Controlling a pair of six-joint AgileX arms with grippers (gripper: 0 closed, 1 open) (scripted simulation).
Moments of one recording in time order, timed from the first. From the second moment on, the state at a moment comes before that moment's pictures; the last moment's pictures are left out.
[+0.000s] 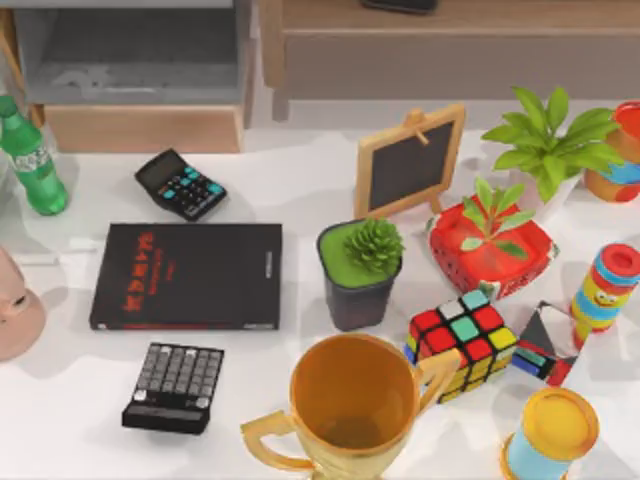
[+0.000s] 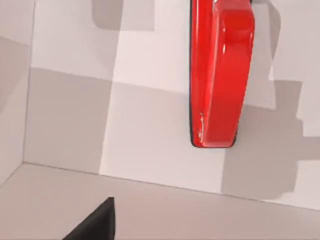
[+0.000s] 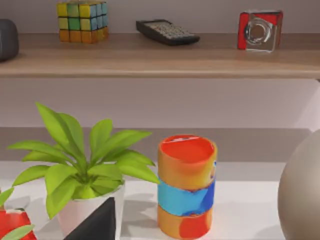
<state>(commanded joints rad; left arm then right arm) 0.34 2.49 2.53 -1.52 0.03 0.18 0.00 0.00 0.00 0.00 0.00 0.00</state>
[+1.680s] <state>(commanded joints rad) 0.32 2.65 2.44 -1.27 0.02 0.17 0.00 0.00 0.00 0.00 0.00 0.00</state>
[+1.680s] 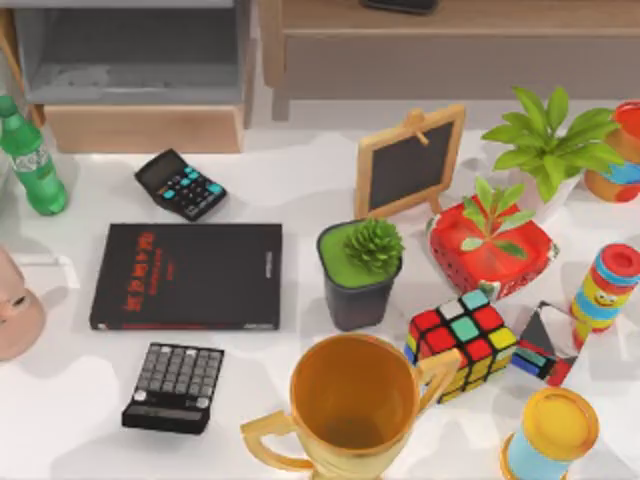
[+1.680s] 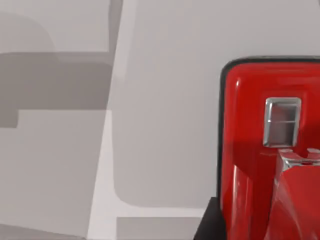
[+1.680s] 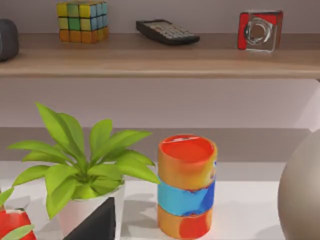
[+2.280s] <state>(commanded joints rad) 0.33 2.62 2.44 -1.27 0.02 0.16 0.00 0.00 0.00 0.00 0.00 0.00</state>
